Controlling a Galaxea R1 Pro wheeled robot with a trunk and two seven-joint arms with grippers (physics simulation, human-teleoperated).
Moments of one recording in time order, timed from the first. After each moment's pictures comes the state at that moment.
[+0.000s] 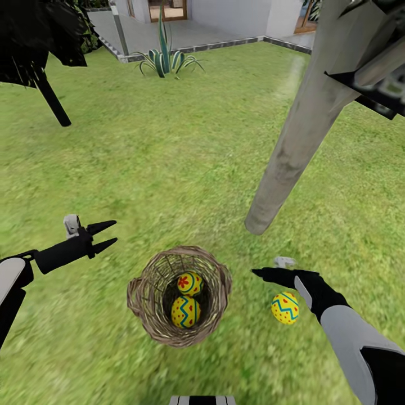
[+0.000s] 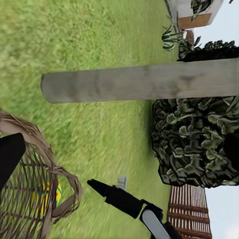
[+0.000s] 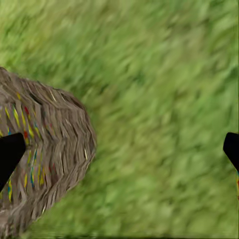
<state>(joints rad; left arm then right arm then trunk) -0.63 0.45 0.10 -1.27 1.46 1.00 -0.25 -0.90 -0.13 -0.09 -0.44 -0.05 0.38 0.44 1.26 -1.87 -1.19</state>
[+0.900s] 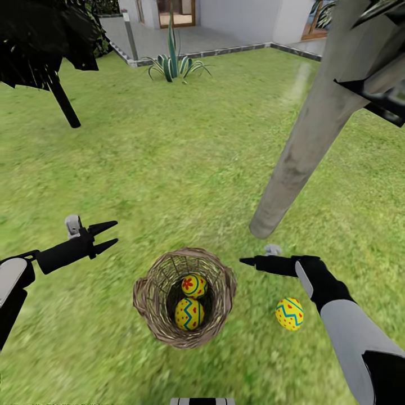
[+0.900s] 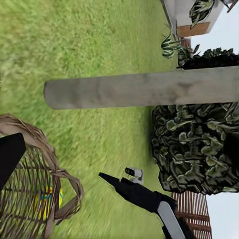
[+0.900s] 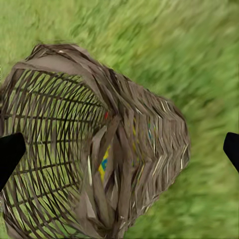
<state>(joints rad) -0.63 0.44 0.10 -1.27 1.46 1.00 -0.25 -0.89 -0.13 -0.09 -0.65 -0.05 0.63 0.77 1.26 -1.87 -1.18</state>
